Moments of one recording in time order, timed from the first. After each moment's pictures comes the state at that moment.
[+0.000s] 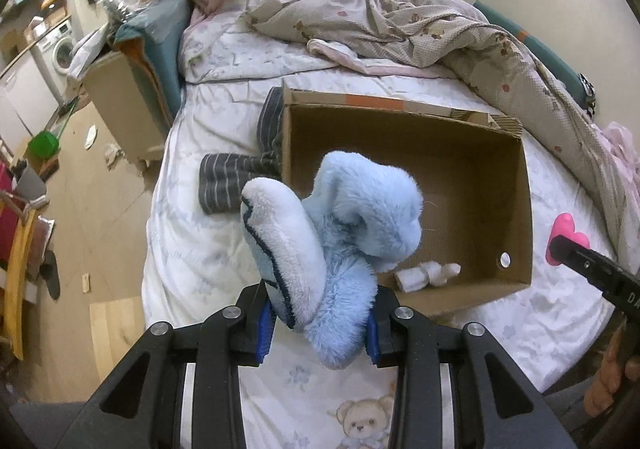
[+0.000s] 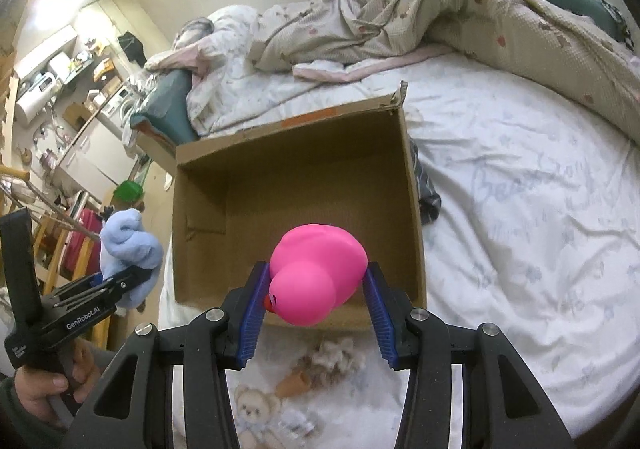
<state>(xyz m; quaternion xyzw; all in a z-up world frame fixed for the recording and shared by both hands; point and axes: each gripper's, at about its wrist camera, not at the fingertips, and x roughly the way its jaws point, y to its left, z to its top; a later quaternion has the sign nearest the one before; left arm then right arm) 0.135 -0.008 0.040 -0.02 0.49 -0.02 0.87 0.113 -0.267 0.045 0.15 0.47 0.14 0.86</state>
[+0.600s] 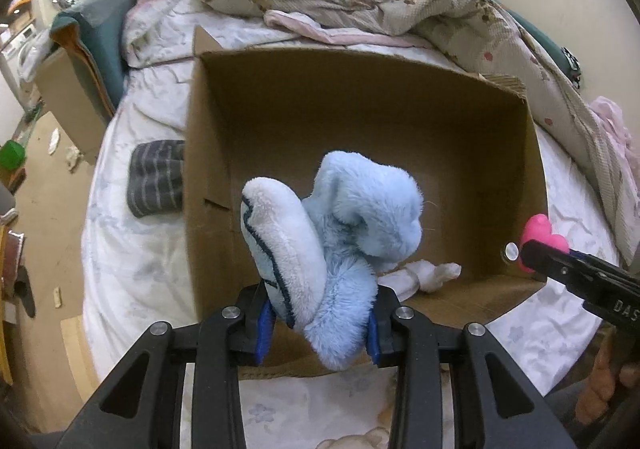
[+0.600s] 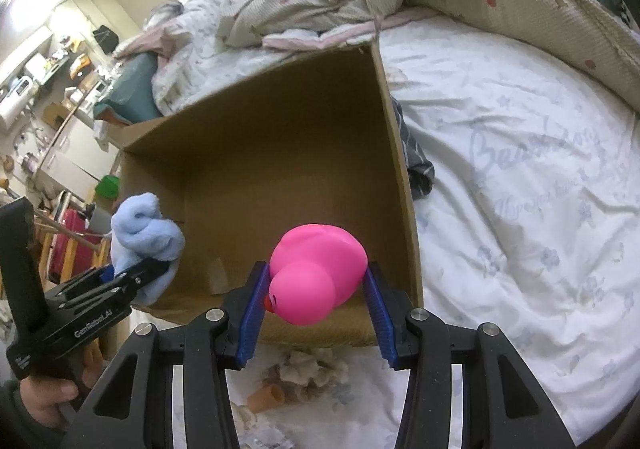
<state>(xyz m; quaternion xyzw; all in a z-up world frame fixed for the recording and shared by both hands) 0.176 -0.038 -0.027 -0.01 0.52 -0.08 0.85 0.140 -0.265 -0.011 0.15 0.52 0.11 0.83</state>
